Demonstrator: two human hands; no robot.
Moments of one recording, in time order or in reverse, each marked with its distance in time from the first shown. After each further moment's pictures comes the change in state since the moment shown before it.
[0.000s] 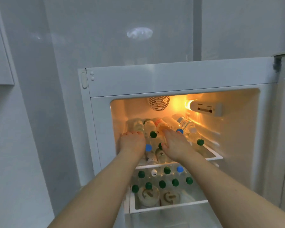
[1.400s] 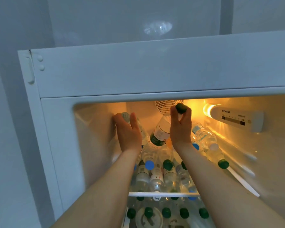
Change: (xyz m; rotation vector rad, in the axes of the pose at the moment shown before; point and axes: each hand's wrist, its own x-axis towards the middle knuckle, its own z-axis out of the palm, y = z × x) left_hand 0.135 0.014 0.051 -1.238 0.812 -0.612; right_hand 0.150 0.033 0.039 1.232 0.643 0.133
